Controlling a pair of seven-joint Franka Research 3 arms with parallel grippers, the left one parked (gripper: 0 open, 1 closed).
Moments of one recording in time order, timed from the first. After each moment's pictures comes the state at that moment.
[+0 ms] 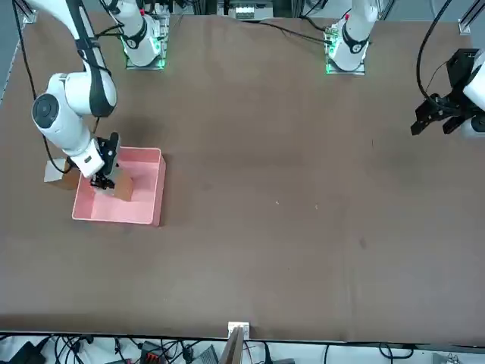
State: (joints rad) arm 0.02 0.15 -0.01 -2.23 -0.04 2.43 -1.45
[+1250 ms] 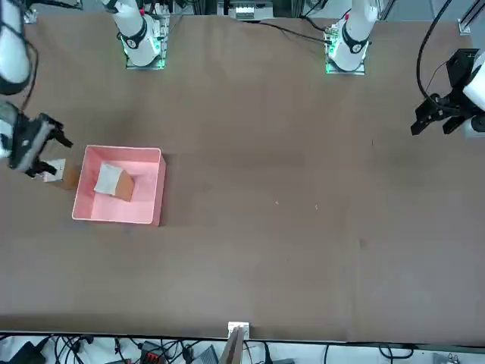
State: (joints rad) arm -0.25 0.09 -0.04 -1.93 0.13 1.95 -1.21
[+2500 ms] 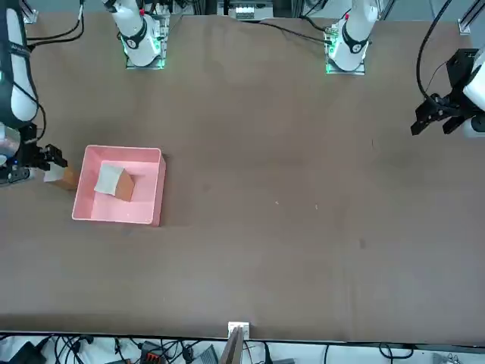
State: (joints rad) arm -0.31 0.26 -0.04 -1.98 -0.01 2.15 -0.45
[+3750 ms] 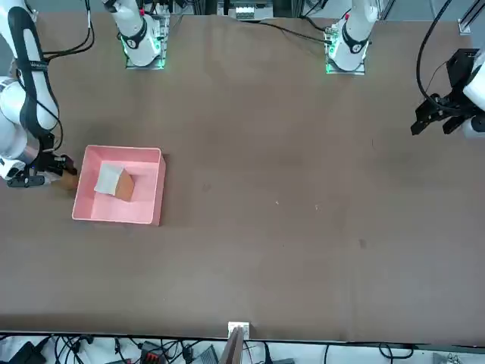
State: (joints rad) arm -0.32 0.30 -0.04 -2.08 -0.03 2.35 -0.42
